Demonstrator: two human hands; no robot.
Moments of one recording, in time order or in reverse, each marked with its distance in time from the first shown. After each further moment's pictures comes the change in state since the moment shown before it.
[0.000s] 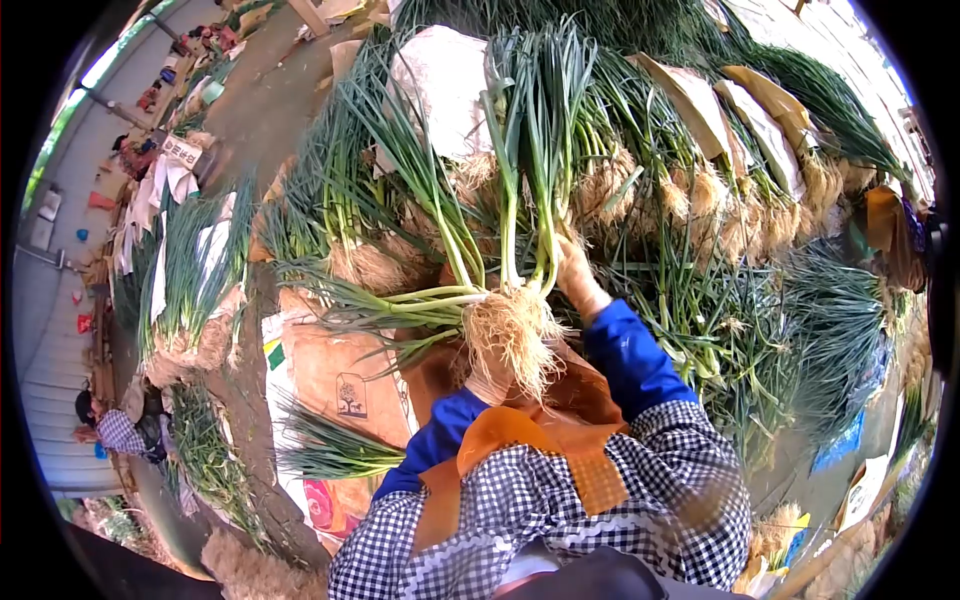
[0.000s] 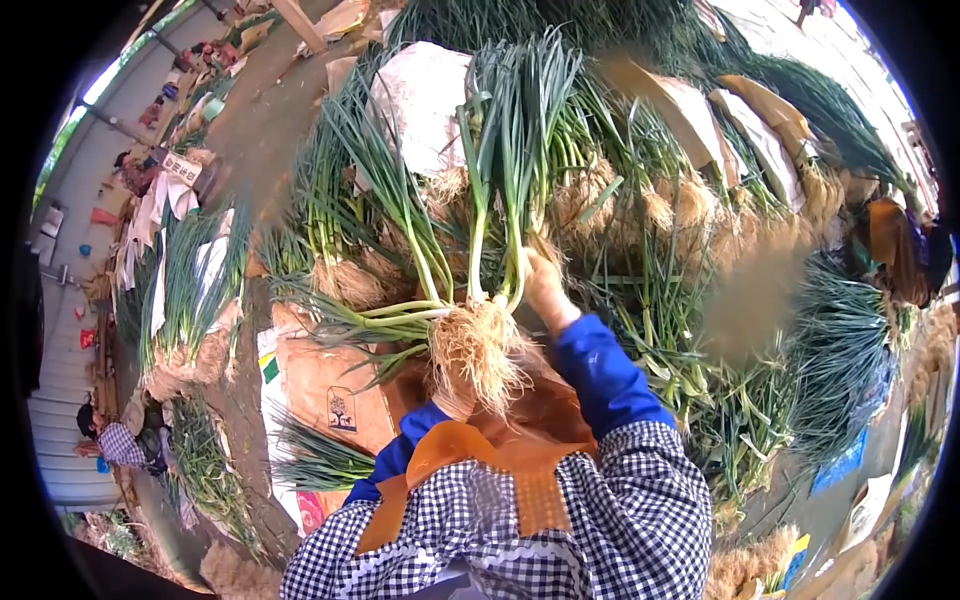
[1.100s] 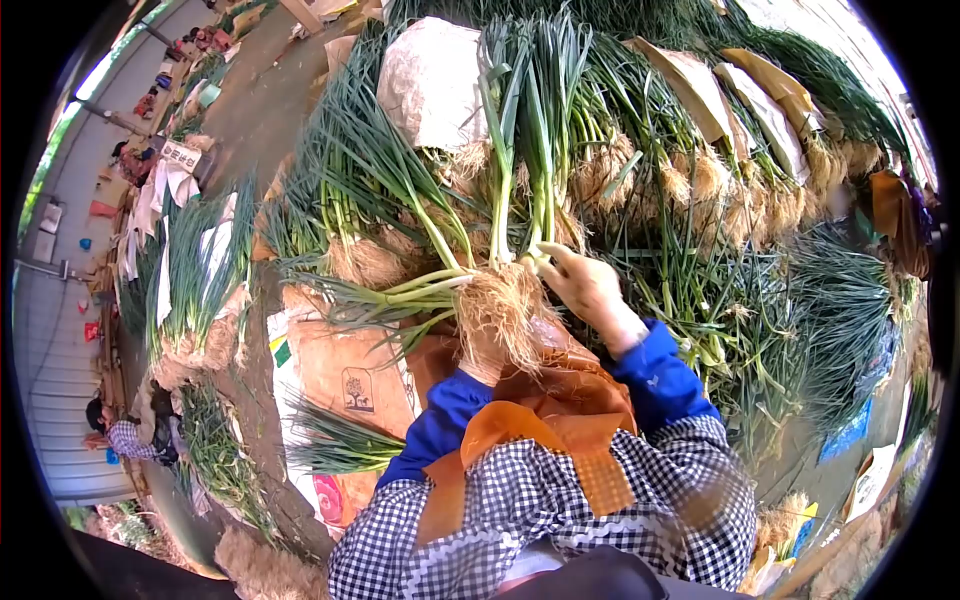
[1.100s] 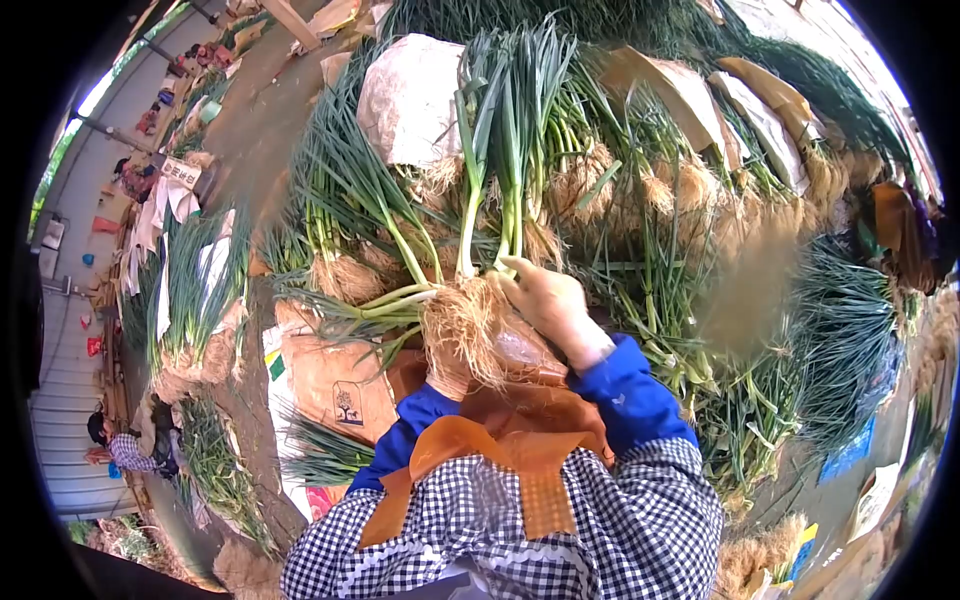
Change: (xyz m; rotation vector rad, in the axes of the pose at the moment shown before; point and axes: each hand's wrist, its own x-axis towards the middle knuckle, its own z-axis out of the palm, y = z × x) left_hand 0.008 -0.014 -0.005 0.879 0.107 0.268; right_hand -0.066 -0.131 0.008 -0.814 -0.016 -0.168
